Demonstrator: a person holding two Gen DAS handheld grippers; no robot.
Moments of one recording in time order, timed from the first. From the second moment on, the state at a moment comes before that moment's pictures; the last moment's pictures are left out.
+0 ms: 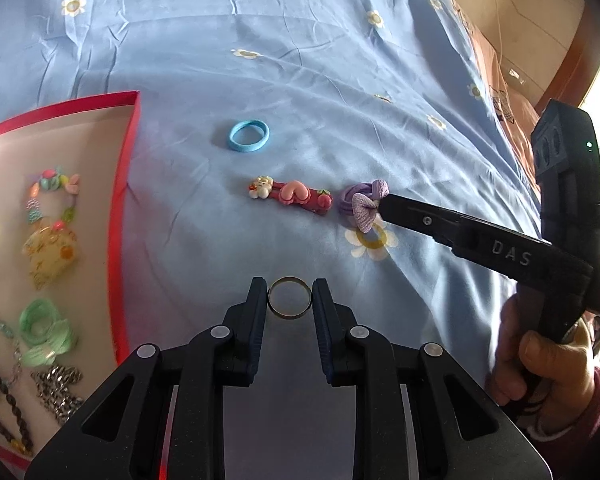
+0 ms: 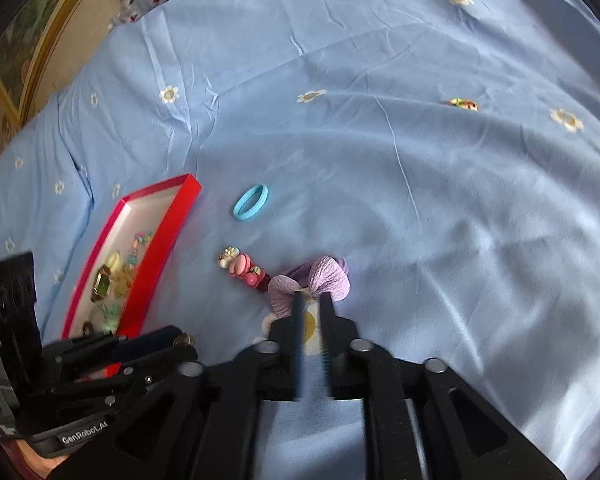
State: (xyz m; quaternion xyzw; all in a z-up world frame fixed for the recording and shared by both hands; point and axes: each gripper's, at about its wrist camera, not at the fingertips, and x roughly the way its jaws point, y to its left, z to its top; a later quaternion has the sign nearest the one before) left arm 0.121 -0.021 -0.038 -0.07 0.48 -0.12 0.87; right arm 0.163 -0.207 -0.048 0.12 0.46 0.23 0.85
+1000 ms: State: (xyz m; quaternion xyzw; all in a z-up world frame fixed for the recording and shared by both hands) left arm 0.070 0.035 -0.003 -0.11 0.44 -0.08 0.89; right arm 0.130 -0.162 -0.018 0.10 0.43 0.28 0.85
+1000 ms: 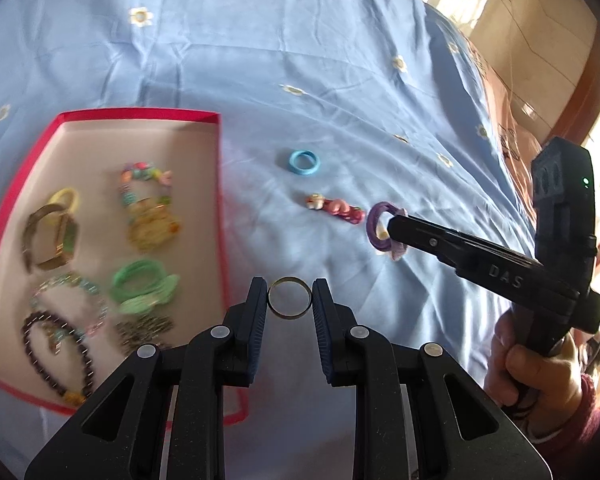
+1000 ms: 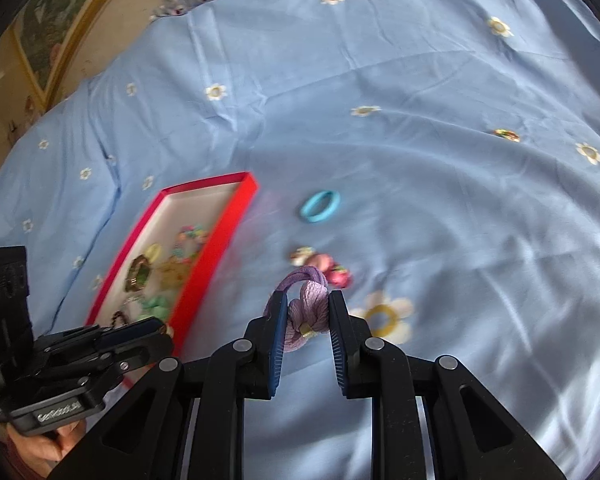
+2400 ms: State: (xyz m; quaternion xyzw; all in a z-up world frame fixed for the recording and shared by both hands) left arm 0.008 0.180 -0.018 -0.15 0.43 0.07 0.89; right arm 0.085 -0.011 -0.022 0.01 0.46 0.41 0.79
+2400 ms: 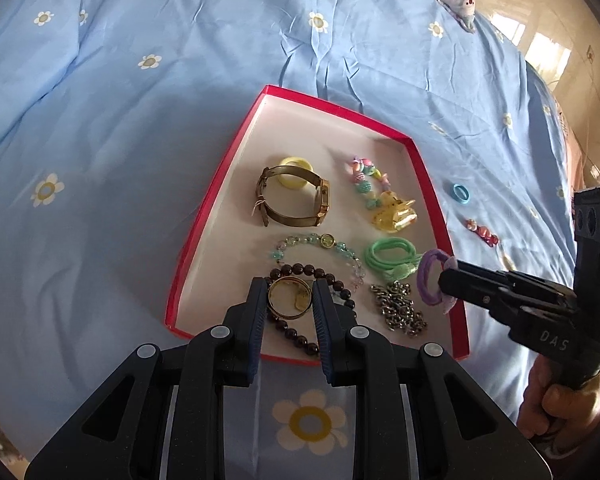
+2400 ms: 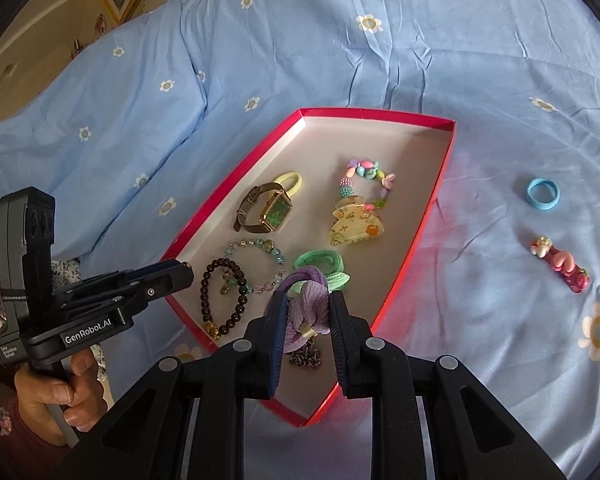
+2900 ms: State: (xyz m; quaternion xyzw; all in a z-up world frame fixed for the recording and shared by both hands) left arm 0.023 0.172 -0.036 -0.12 0.45 0.07 0.88; right arm 0.094 0.002 -0.040 0.00 0.47 0.41 0.78
